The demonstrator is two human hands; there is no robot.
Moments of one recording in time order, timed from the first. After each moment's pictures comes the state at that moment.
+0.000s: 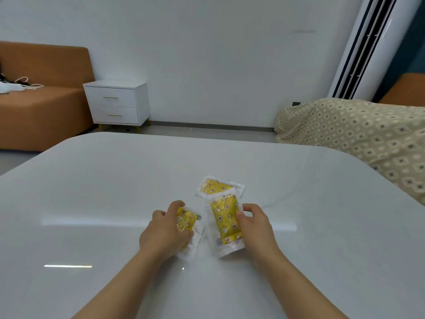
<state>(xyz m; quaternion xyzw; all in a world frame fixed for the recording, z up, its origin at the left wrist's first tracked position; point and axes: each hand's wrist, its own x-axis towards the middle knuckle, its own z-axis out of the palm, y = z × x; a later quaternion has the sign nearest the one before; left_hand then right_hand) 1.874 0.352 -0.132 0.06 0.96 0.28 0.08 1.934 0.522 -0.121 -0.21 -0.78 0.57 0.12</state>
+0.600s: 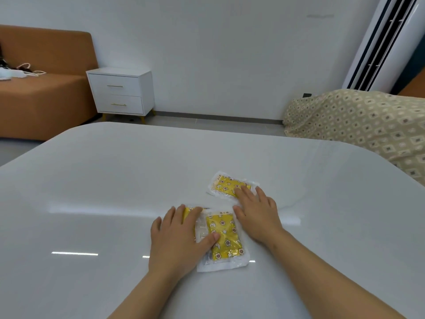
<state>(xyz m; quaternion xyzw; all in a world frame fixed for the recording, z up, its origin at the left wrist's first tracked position) 1.874 0.351 -0.152 0.13 0.97 0.18 0.01 1.865 0.536 -0.139 -0.08 -0.99 0.10 0.00</state>
